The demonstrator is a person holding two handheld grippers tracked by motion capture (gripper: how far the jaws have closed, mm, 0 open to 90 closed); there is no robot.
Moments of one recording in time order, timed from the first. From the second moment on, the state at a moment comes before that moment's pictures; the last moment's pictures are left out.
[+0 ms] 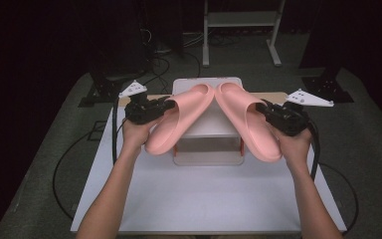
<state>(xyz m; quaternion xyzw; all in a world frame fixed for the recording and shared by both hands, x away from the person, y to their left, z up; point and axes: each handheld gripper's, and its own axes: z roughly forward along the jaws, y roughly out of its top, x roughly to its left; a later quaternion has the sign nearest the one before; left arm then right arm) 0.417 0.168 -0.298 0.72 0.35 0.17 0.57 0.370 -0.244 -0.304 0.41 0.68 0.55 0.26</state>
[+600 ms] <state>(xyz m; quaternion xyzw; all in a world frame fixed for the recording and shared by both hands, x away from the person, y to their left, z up) 0.436 0.163 -0.296 0.71 0.38 0.17 0.56 0.396 -0.236 -0.303 0.43 0.68 0.53 0.26</state>
